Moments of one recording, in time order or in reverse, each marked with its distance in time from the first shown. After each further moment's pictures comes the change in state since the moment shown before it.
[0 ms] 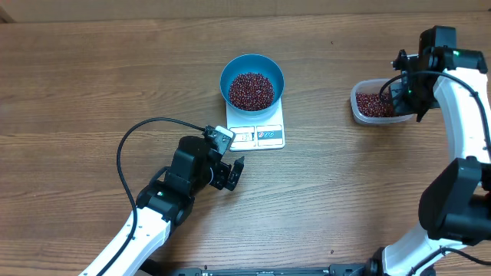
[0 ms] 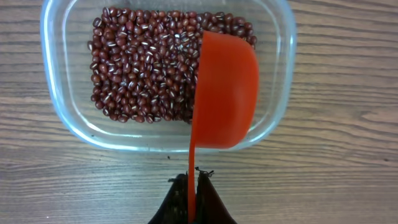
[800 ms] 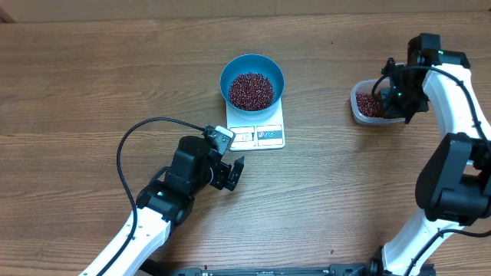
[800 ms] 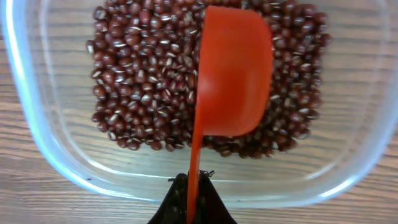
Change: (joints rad) left arm 0.000 0.000 0.000 0.000 0.000 0.000; right arm 0.000 0.132 0.000 0.024 -0.094 0.000
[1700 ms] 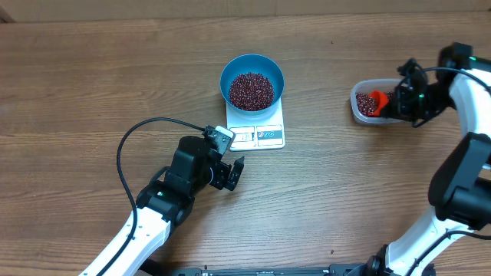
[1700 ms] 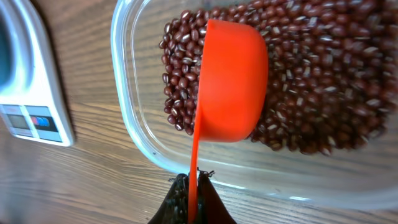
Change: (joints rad) left arm 0.000 0.000 0.000 0.000 0.000 0.000; right arm -0.175 0.006 0.000 -0.051 -0.452 -0.023
